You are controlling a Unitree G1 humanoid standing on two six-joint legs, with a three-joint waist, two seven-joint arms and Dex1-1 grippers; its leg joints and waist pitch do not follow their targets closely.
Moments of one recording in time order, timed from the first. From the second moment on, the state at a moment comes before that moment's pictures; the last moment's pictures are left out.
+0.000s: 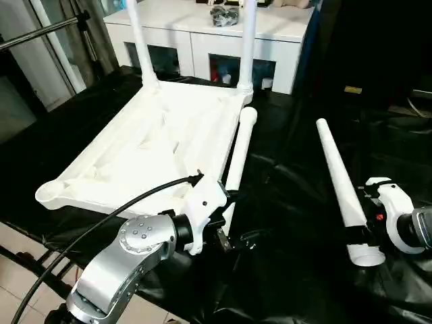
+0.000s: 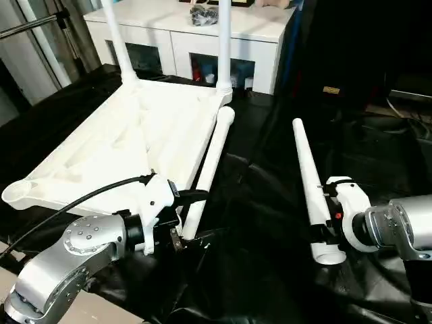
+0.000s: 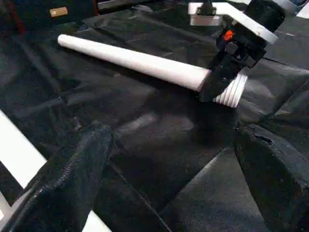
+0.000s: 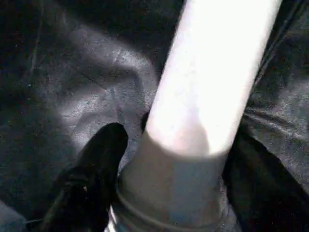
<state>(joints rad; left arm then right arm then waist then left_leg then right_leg) -0.17 0.35 -0.35 -0.42 -0.29 0.60 -0.67 -0.34 -0.76 -0.06 -0.04 0.38 1.56 0.57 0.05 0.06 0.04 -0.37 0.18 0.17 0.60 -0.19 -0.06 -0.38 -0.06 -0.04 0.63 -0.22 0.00</state>
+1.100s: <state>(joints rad) -0.60 -0.06 0.14 -0.03 -0.73 0.78 -0.40 -0.29 -0.26 -0.32 -0.30 0.68 1.12 0.72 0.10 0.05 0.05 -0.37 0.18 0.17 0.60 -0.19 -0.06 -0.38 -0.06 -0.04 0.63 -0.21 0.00</state>
